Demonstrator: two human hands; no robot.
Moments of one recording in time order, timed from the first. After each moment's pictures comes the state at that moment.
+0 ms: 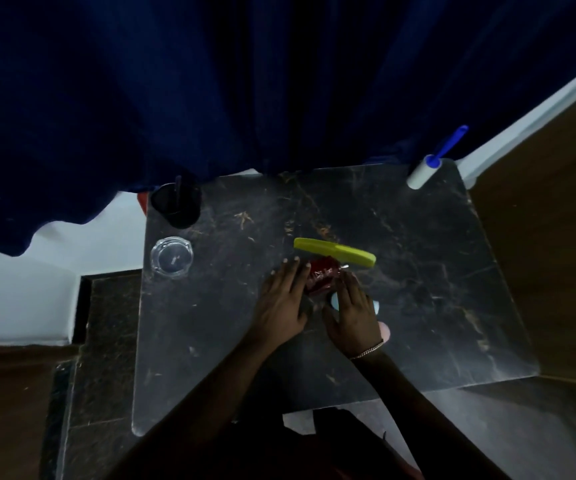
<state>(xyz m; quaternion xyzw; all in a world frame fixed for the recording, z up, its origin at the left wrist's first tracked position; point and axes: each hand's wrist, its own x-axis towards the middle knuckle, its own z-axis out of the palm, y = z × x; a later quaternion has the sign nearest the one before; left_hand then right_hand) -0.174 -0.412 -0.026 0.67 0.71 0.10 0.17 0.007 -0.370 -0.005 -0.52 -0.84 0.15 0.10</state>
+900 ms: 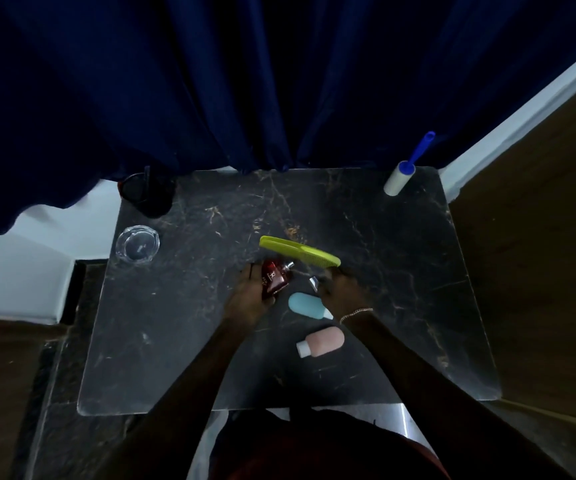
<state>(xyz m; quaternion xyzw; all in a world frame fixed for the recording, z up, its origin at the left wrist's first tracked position) -0.125 -0.376 -0.015 0.46 0.82 0.16 0.30 0.069 -0.266 -0.015 -0.54 -0.80 0.27 -0.01</state>
